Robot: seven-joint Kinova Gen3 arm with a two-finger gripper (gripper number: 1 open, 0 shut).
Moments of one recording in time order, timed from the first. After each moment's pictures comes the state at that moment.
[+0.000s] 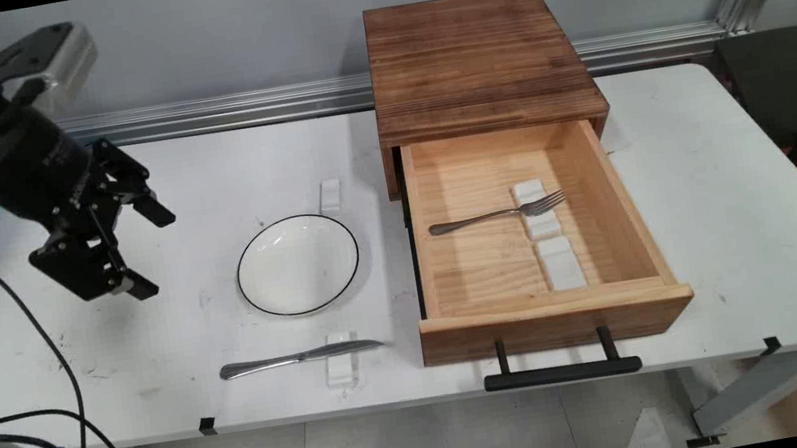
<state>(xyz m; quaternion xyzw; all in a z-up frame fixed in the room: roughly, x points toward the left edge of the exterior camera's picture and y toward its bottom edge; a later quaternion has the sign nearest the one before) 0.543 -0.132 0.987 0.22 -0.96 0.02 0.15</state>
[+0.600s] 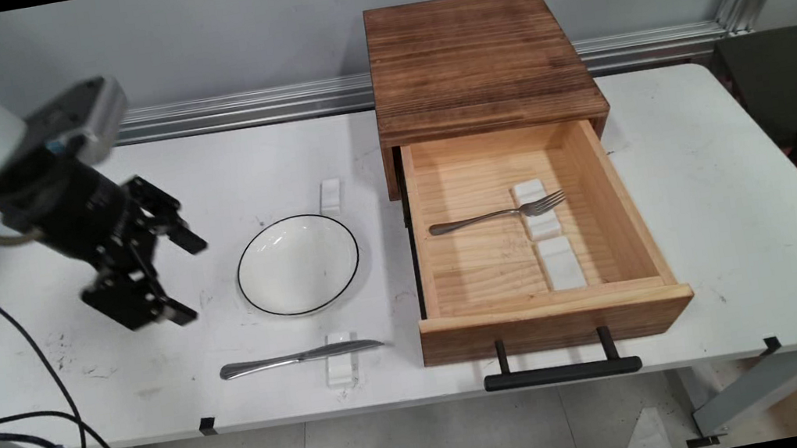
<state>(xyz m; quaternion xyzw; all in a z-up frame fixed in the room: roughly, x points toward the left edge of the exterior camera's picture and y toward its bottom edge) 0.535 -0.127 0.932 0.23 -0.95 0.02 0.19</state>
